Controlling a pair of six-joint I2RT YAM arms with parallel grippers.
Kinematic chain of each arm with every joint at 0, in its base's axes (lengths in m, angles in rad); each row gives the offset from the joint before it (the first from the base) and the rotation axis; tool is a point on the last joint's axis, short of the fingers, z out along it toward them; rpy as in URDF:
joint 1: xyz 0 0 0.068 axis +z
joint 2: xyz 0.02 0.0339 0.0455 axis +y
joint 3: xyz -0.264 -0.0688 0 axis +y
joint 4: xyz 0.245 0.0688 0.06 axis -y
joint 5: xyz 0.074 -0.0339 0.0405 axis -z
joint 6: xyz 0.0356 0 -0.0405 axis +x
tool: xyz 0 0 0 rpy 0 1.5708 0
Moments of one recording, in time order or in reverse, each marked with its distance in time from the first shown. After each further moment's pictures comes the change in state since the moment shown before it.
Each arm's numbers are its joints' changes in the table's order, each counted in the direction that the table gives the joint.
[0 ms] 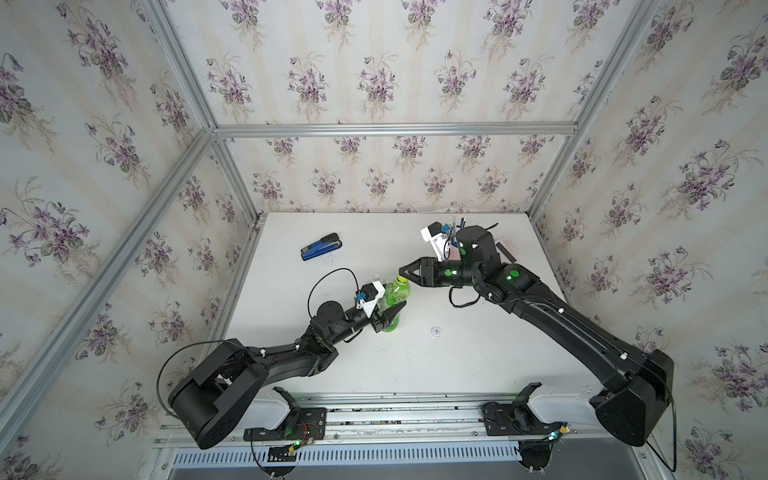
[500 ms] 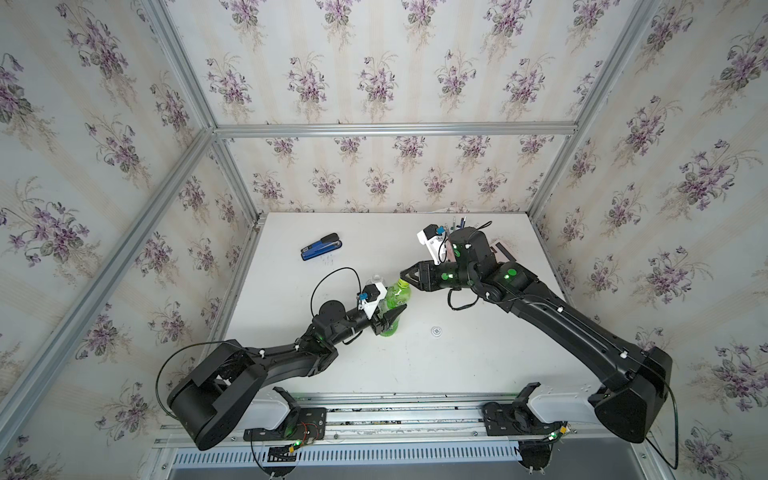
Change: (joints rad) left arm 0.000 -0.007 -0.002 -0.067 0.014 -0.007; right arm 0.038 0.011 -0.041 -0.111 0.128 -0.121
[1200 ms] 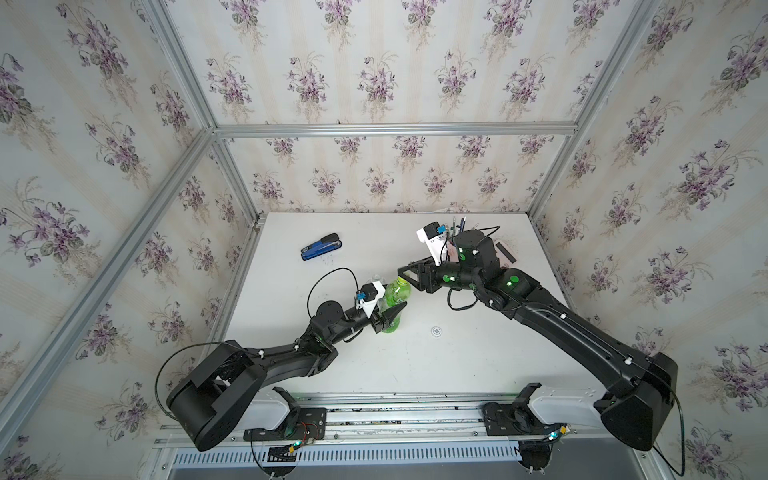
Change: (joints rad) left arm 0.002 -0.003 -0.001 0.061 0.005 -0.005; right arm -0.001 -0.046 0.084 0.201 -0.020 -0.119
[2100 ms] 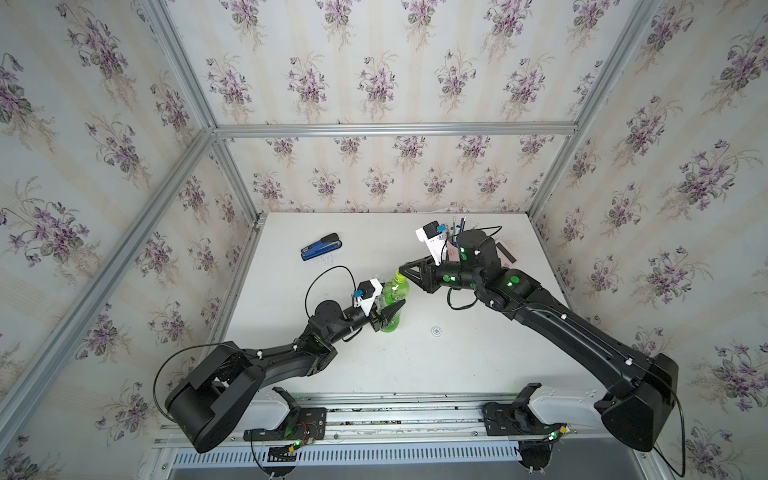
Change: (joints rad) left arm 0.015 -0.011 0.000 -0.005 -0.008 -0.037; right arm -0.002 -0.007 0.003 0.007 -0.032 -0.013
